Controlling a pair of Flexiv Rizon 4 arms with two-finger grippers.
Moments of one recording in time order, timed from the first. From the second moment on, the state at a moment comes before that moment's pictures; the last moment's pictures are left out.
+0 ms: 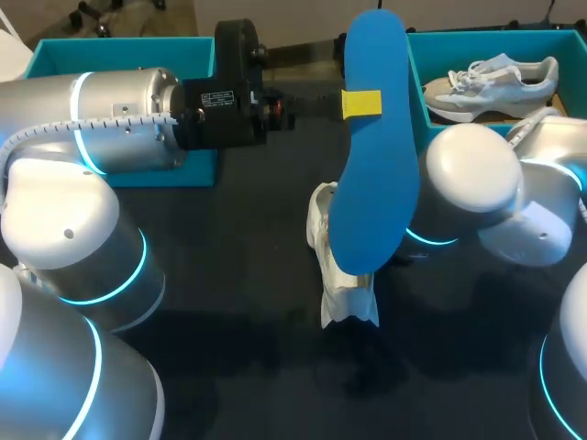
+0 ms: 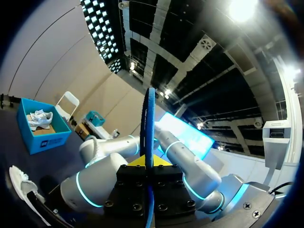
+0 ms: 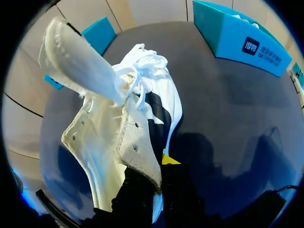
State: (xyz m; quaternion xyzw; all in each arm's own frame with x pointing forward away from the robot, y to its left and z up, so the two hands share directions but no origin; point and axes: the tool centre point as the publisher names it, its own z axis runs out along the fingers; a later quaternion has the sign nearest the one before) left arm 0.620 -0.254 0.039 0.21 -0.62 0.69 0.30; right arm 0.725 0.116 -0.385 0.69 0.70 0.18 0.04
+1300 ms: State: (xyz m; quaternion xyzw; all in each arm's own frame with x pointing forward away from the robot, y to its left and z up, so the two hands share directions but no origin) left arm 0.620 -0.254 0.039 0.21 -0.62 0.69 0.30; right arm 0.722 0.124 -0.312 0.67 0.68 0.26 -0.16
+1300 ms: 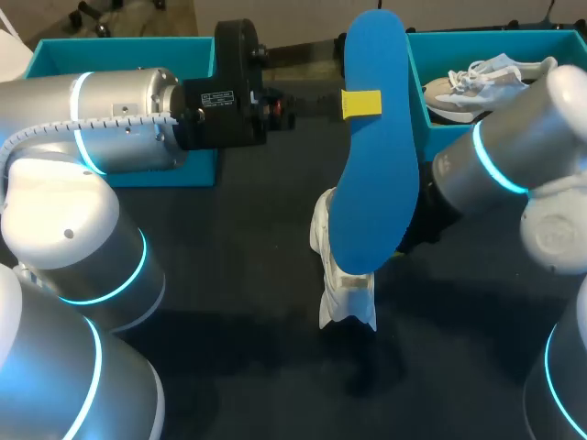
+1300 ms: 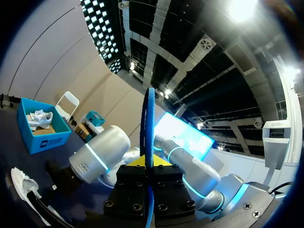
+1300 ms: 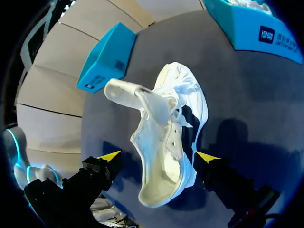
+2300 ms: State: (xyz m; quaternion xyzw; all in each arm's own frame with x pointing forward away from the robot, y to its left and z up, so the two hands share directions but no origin) left arm 0.620 -0.254 0.039 0.21 -0.62 0.69 0.30; right arm 0.744 0.064 -0.189 0.62 0.60 0.43 -0.29
